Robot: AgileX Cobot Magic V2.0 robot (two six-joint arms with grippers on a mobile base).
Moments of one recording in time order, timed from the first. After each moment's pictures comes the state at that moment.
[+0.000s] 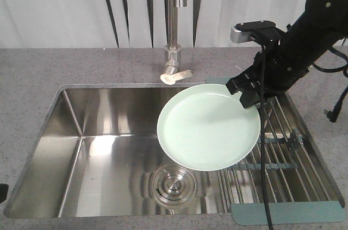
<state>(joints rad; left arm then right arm) -0.02 0.61 -0.62 -0.44 0.92 0.35 0.22 1.71 -1.57 0.27 1.23 -0.31</state>
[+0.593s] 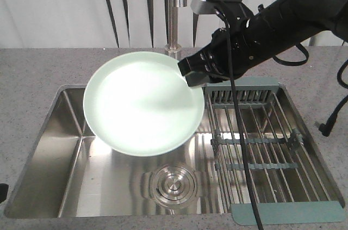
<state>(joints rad) -0.02 0.61 -0.62 -0.44 0.92 0.35 0.39 1.64 -1.57 0.48 1.00 -0.32</state>
